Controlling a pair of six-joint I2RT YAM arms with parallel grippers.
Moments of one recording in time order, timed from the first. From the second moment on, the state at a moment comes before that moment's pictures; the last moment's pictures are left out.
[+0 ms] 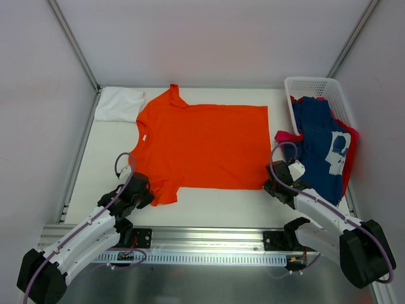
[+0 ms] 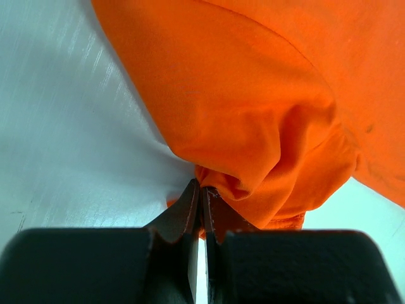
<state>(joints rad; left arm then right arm) -0.54 0.63 0.25 -0.61 -0.25 -1.06 0.46 1.00 0.37 -0.39 0.38 1.08</state>
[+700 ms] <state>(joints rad) -0.54 0.70 0.50 -0.60 -0.25 -0.98 0.46 0.86 0.51 -0.66 0.45 1.04</state>
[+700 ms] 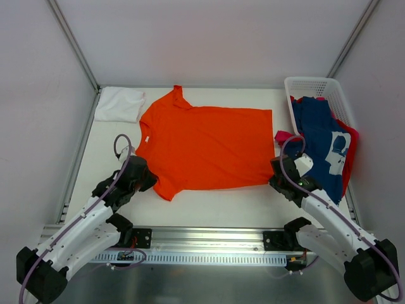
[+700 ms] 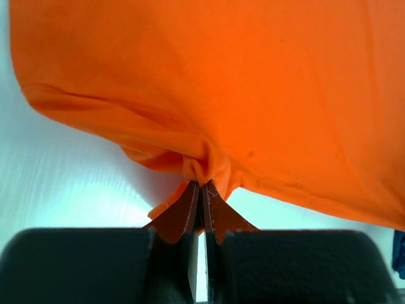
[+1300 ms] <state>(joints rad) -0.54 1.07 0.75 -0.58 -0.46 -0.93 0.46 1.38 0.88 -0.66 0.57 0.93</state>
